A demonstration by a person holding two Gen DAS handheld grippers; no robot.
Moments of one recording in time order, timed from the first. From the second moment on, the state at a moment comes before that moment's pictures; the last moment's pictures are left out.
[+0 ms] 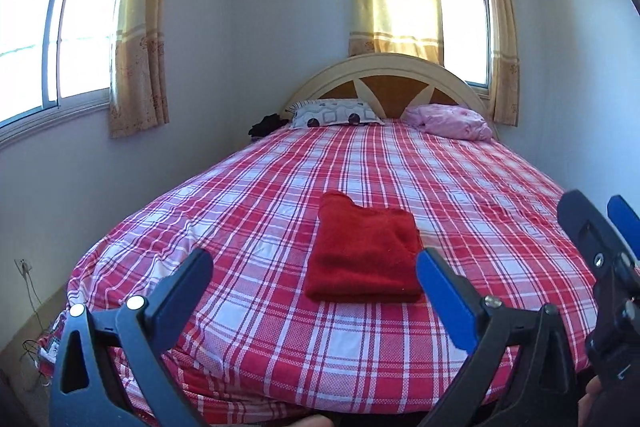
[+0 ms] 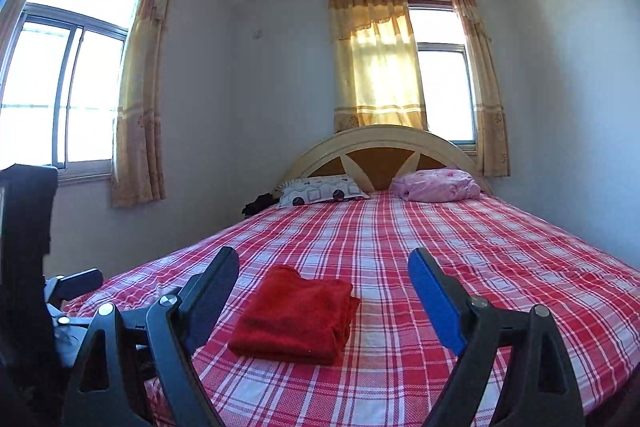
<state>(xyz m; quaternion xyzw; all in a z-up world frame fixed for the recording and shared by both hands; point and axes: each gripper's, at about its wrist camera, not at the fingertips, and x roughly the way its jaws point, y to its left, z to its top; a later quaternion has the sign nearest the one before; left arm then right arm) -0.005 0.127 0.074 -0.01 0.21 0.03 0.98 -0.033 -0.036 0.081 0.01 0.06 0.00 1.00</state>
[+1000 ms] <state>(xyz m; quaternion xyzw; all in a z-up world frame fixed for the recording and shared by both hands) -0.007 0.123 0.070 0.00 0.23 0.06 0.97 -0.039 -0.054 0.078 0.06 0.06 -0.01 1.00</state>
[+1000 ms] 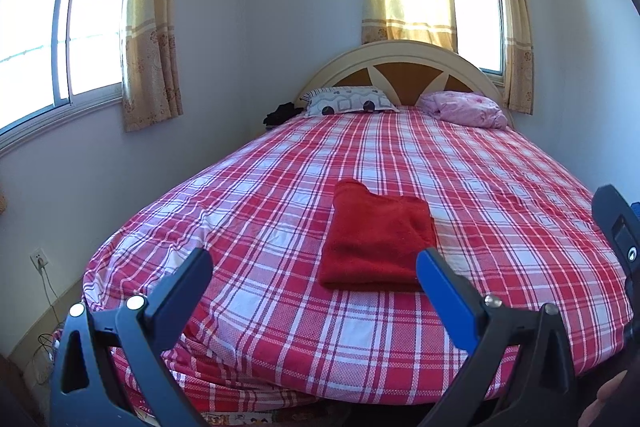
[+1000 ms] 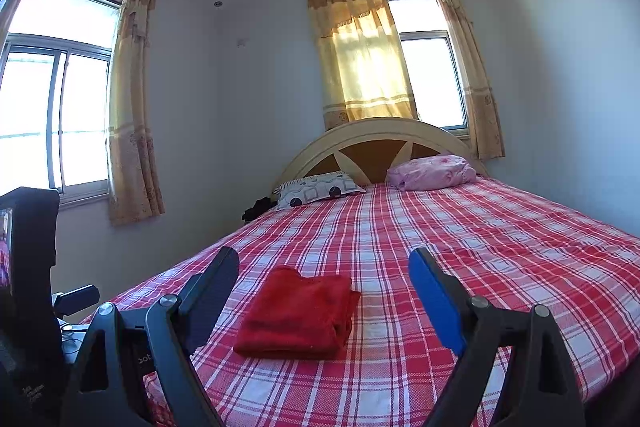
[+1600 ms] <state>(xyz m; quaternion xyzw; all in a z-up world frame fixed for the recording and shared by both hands) -0.004 0.120 0.067 0.01 0.25 0.06 0.97 -0.037 -0.057 0.074 0.07 0.07 -0.02 0.99</state>
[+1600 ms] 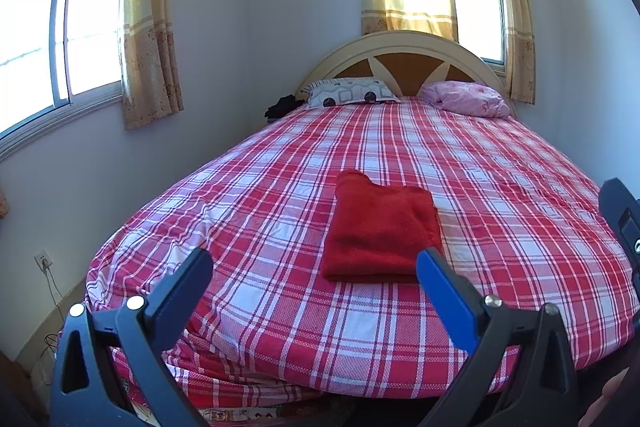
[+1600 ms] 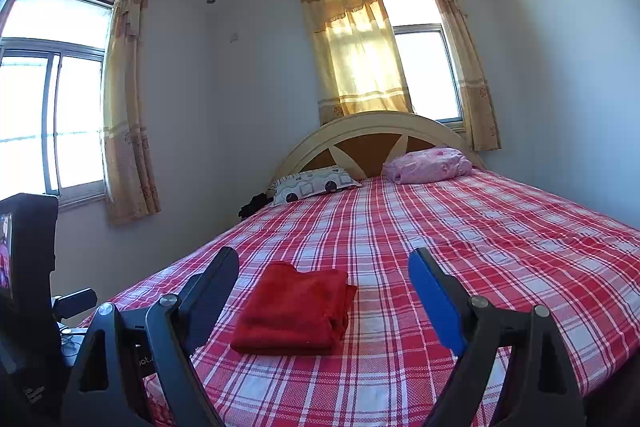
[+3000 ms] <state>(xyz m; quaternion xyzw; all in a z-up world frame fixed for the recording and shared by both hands) -0.002 0.118 0.062 0.01 0.25 0.05 0.97 -0.029 -0.058 0.066 0.07 0.09 -0.02 0.99</state>
